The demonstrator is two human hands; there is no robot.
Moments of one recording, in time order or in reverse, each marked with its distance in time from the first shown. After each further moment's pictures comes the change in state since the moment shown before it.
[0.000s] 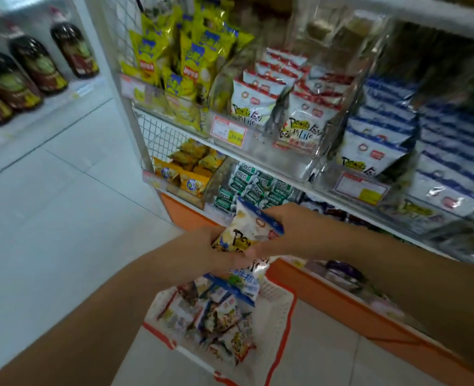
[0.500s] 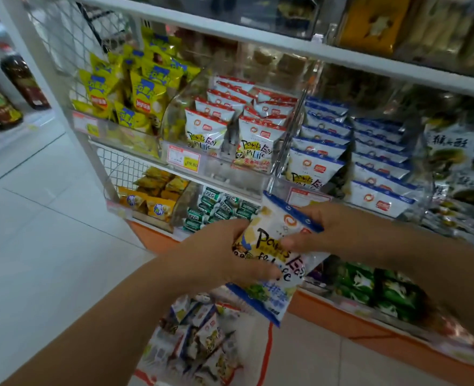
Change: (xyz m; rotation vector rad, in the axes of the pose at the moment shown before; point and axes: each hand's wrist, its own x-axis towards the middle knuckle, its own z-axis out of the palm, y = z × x) left_hand 0.017 0.090 0.032 0.095 -0.112 0.188; right_hand -0.088 0.034 -0.059 0.291 0.150 0.076
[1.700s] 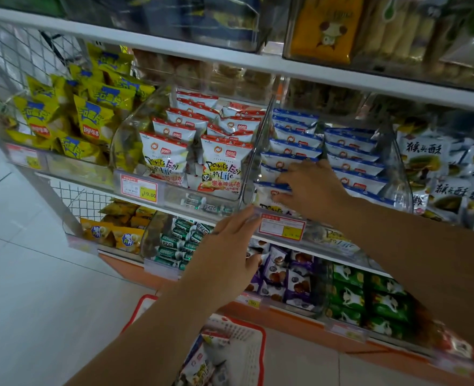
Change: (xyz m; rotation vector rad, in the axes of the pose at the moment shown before) left_hand 0.112 -0.024 0.024 0.799 0.276 0.148; right_hand 0.108 0.071 -0.085 -1.044 0.519 0.062
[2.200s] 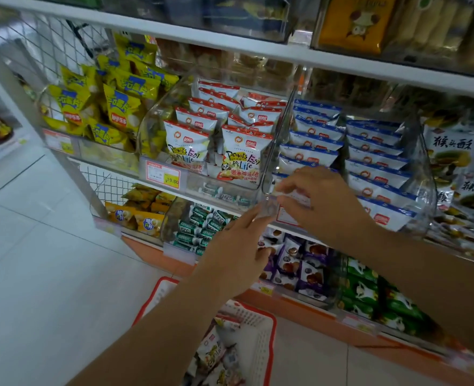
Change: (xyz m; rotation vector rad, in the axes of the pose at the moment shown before) left_hand -0.011 -0.005 0.006 -0.056 -0.012 -0.082; right_hand -0.053 -0.039 -0.011 0.575 0.356 -0.132
